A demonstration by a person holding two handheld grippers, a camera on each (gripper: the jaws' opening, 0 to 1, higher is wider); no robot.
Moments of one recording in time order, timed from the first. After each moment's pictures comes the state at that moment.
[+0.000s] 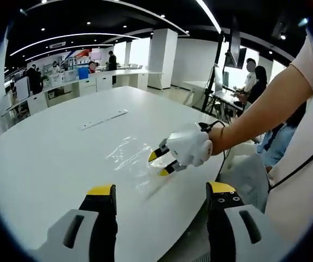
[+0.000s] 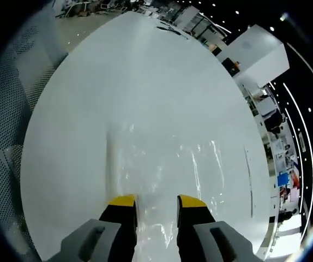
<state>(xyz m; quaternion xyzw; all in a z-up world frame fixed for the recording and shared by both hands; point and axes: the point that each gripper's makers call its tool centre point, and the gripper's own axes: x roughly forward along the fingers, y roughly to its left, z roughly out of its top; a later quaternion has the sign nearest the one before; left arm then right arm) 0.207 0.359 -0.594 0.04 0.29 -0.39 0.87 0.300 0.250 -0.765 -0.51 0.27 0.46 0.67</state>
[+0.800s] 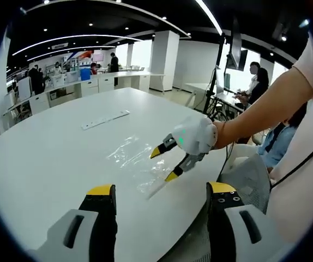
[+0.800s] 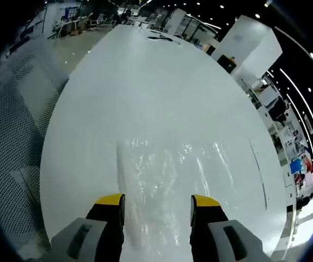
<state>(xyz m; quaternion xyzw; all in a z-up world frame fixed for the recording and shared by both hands) 0.204 0.364 -0.597 0.04 0.28 -0.39 0.88 0.285 0.253 -0.745 -0.41 0.30 0.48 0.71</state>
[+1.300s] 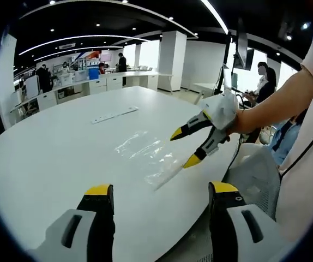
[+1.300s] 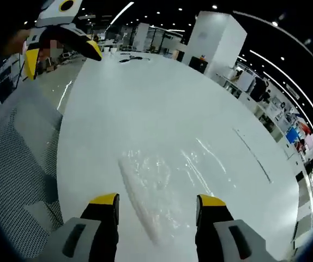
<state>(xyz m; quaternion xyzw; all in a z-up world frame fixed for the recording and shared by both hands) 0.200 0.388 -0.625 0.04 0.28 -0.35 0.89 0.267 0.229 -0.712 -0.30 0.30 0.45 0.79</state>
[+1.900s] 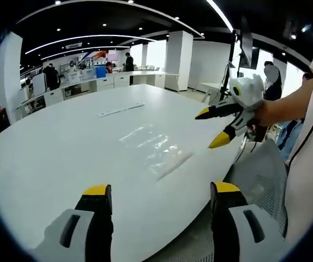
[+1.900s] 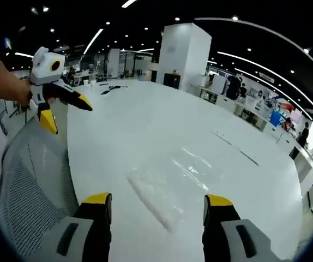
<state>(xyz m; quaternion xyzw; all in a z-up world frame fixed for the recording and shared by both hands) 0.187 0.402 -0.646 0.04 0.28 -0.33 0.90 0.233 0.207 -0.666 -0.19 0.25 0.41 0.86</state>
